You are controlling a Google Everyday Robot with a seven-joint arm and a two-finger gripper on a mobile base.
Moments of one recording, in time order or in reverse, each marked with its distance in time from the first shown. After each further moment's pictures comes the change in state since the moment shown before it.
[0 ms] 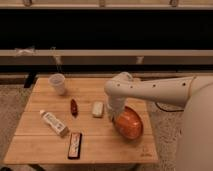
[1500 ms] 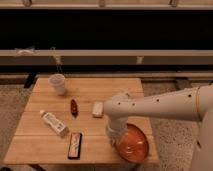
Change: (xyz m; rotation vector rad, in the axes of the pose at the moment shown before) arm 0.114 -0.022 0.034 0.014 0.187 -0.067
